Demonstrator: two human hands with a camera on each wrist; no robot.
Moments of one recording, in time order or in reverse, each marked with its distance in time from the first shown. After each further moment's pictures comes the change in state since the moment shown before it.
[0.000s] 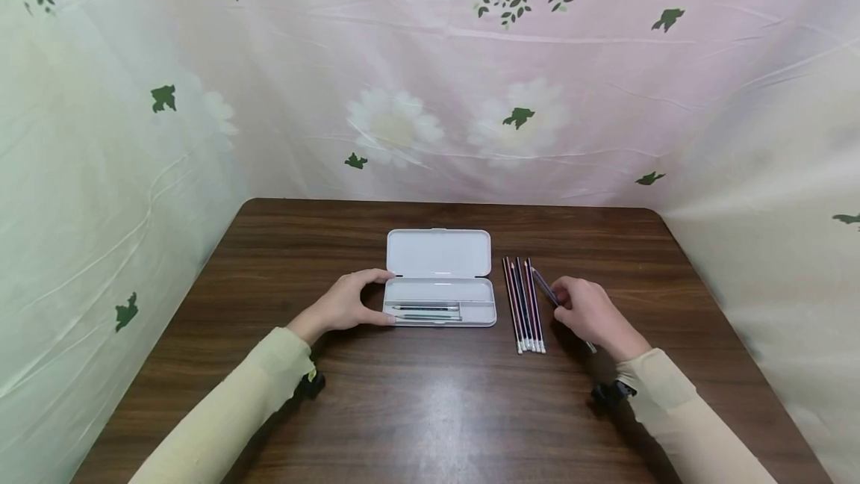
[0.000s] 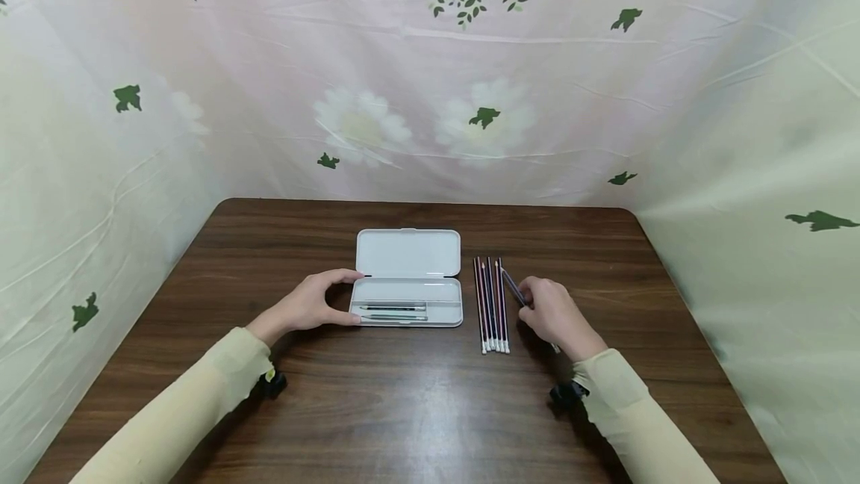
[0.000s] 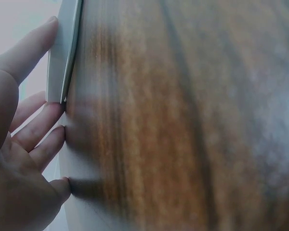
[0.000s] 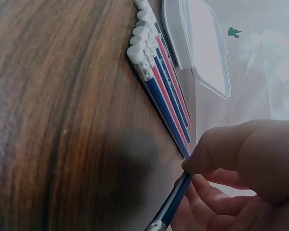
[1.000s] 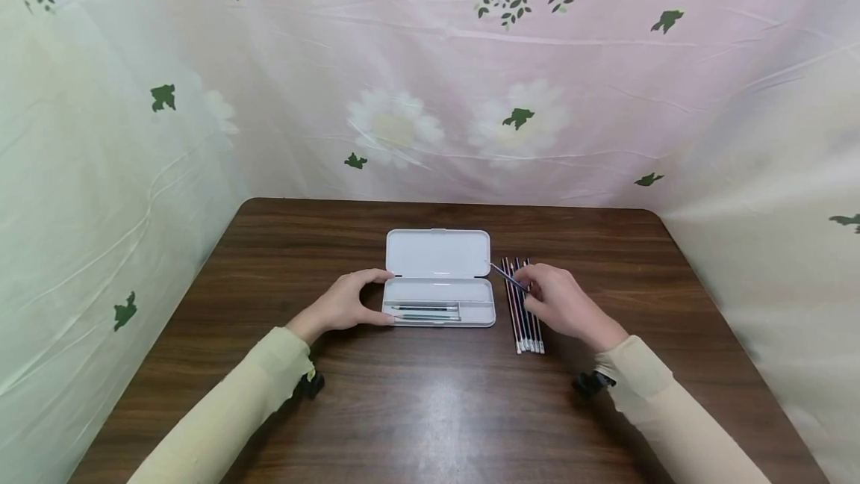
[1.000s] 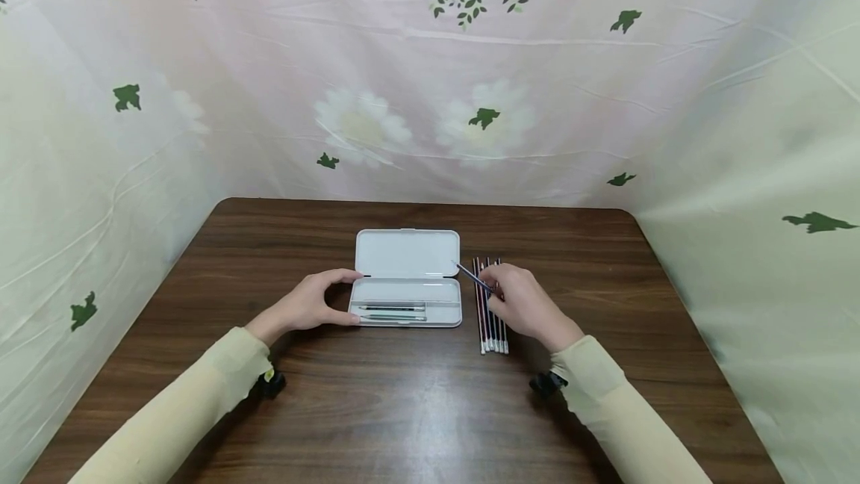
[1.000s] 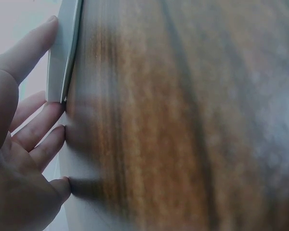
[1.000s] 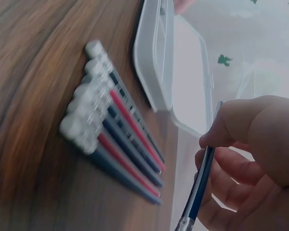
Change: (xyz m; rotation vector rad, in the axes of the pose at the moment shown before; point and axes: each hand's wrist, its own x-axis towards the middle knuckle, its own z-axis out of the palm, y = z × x) left_hand 0.000 0.000 0.000 0.013 -0.001 0.004; right_hand 0.017 -0.043 0.001 0.061 0.085 -0.314
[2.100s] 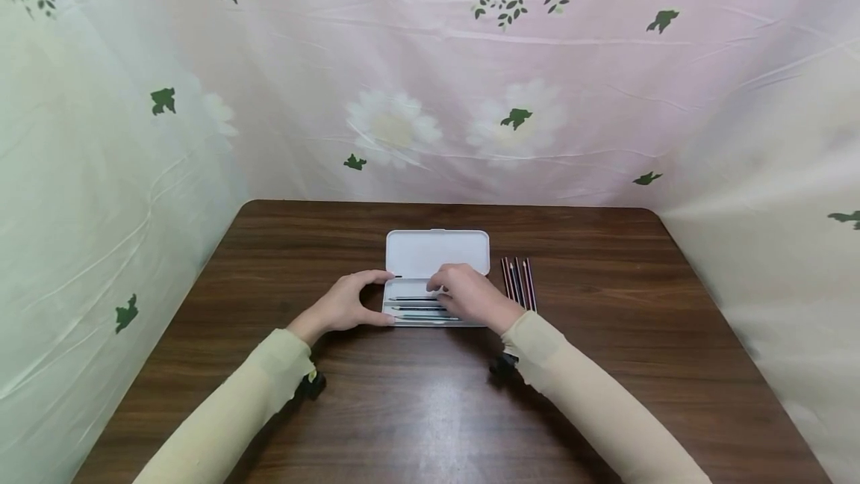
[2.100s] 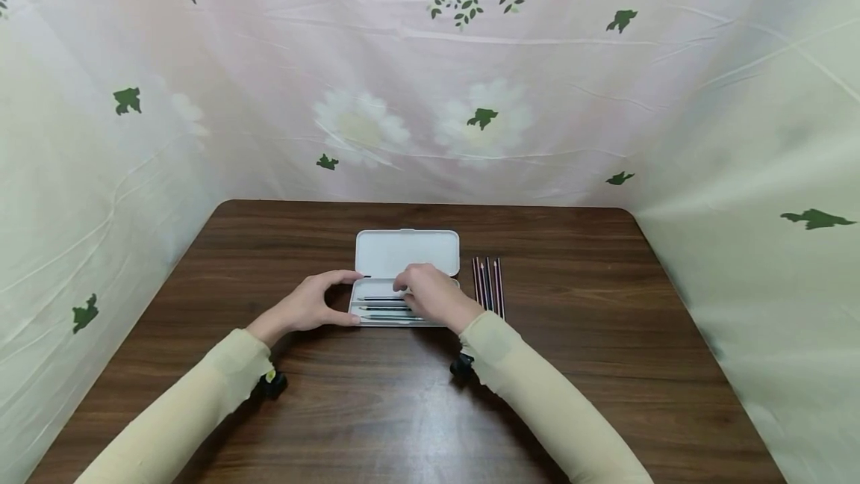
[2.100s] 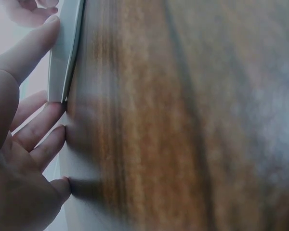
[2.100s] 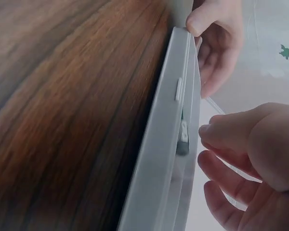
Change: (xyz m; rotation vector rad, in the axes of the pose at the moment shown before) left_hand -0.001 0.001 0.000 -0.024 -0.002 -0.007; right_hand 0.075 -0.079 0.074 -0.007 -0.168 -0.216
